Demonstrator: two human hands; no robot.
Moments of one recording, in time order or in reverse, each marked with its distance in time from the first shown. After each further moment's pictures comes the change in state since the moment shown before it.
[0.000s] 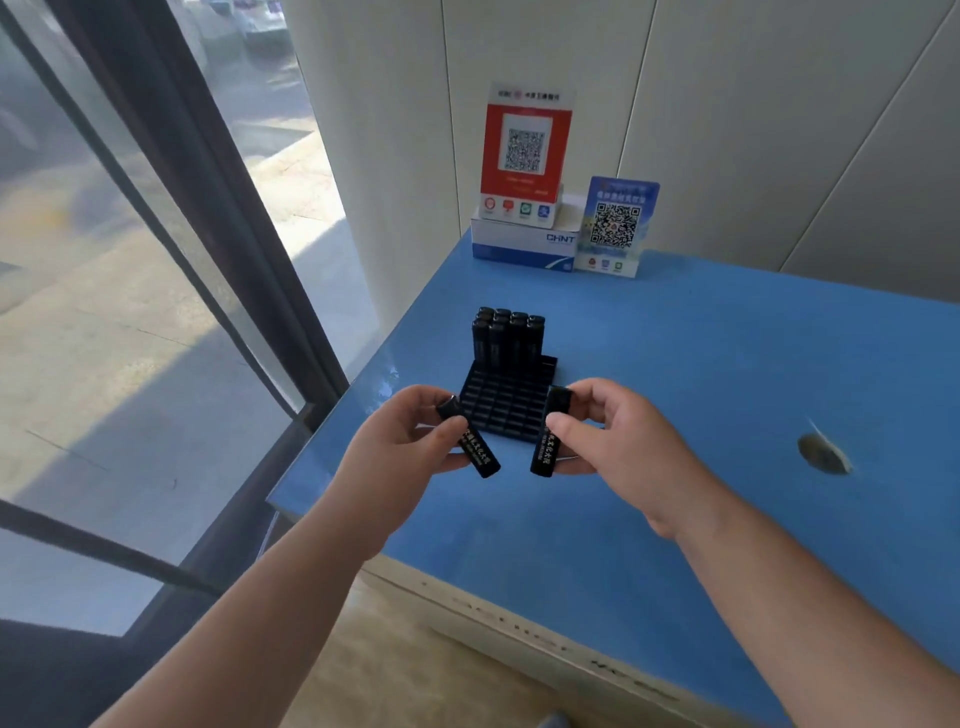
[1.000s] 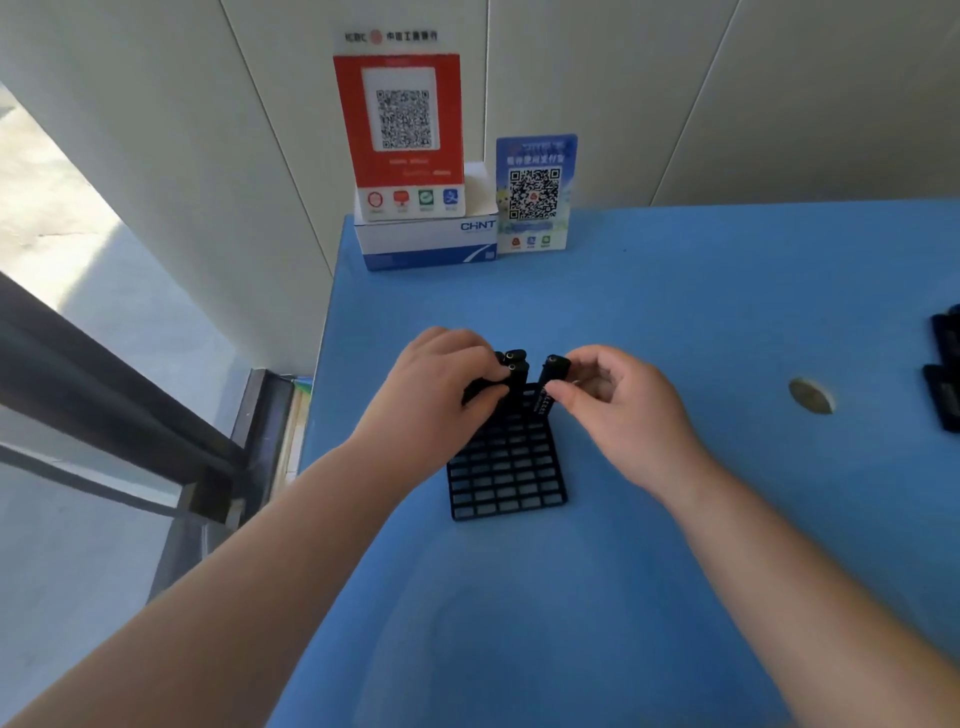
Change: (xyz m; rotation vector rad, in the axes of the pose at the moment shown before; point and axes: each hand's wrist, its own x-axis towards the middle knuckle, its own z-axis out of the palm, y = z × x) left_hand 0.206 0.006 0.013 0.774 -0.461 0.907; right_hand 0.100 0.009 0.020 -0.213 0.554 0.051
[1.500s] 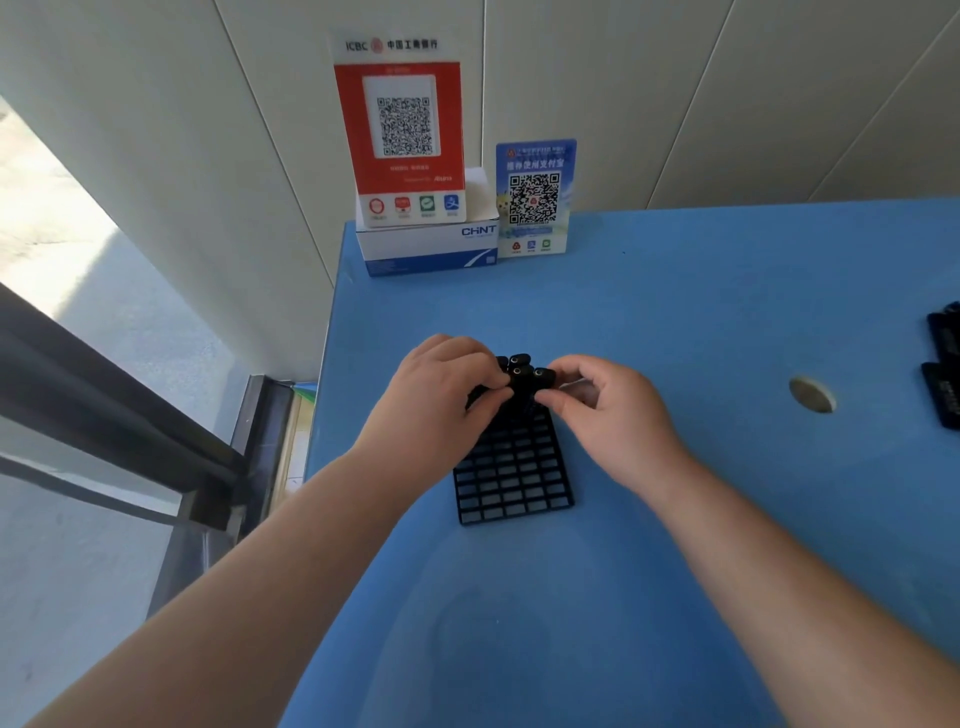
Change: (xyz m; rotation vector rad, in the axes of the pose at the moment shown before) left_hand -0.002 -0.003 0.000 -0.036 0.031 0.014; right_hand 0.005 0.001 0.012 -0.060 -0.020 -0.061
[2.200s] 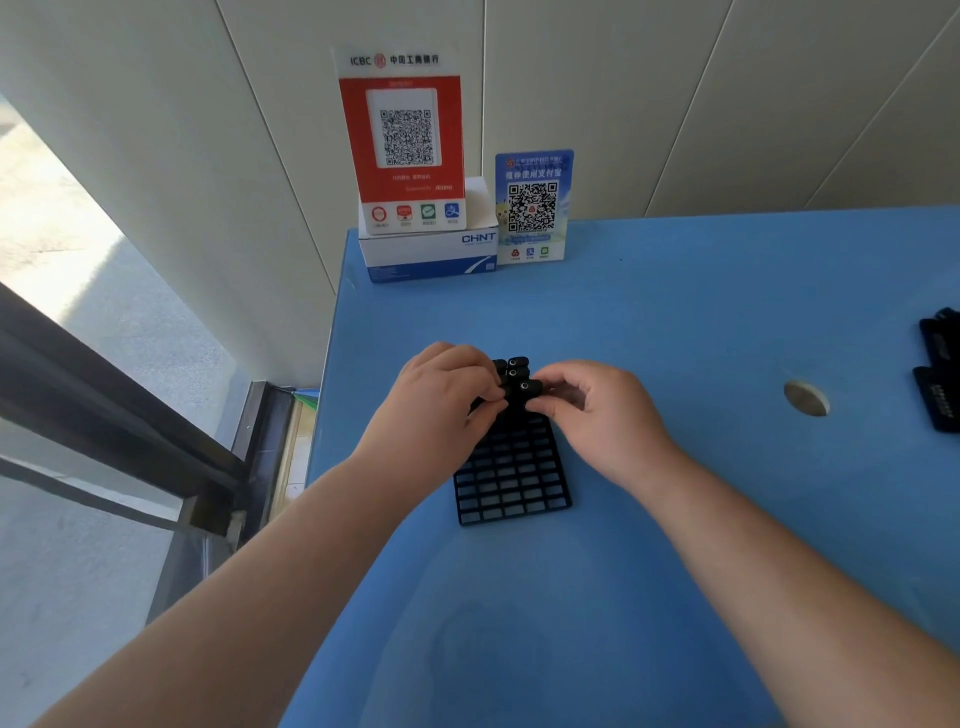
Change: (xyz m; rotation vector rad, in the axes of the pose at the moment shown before) left_hand -0.004 0.002 -0.001 0.062 -0.033 0.015; right_hand 0.005 0.005 0.002 -0.083 -0.034 -0.095
